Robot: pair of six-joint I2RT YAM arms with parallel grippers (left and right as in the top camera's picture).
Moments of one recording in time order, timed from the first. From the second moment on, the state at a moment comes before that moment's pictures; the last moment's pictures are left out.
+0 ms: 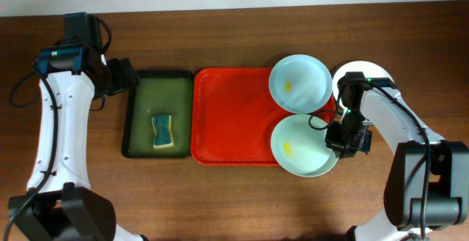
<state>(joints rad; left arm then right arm) 0.10 1.73 1.69 -1.19 -0.13 -0.30 -0.02 1.77 1.14 -1.19 -0.03 0.37</state>
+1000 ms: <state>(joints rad) 0.10 1.73 1.69 -1.19 -0.13 -0.30 -0.02 1.77 1.06 -1.09 -0.34 0.37</state>
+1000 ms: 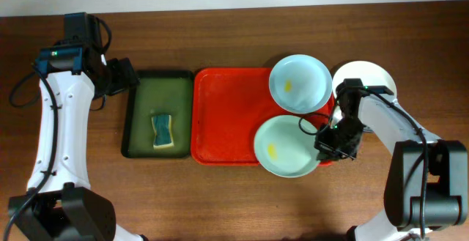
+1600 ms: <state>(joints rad) 0.10 1.73 1.69 -1.19 -0.13 -0.30 0.34 1.77 1.05 -0.60 -0.25 0.69</state>
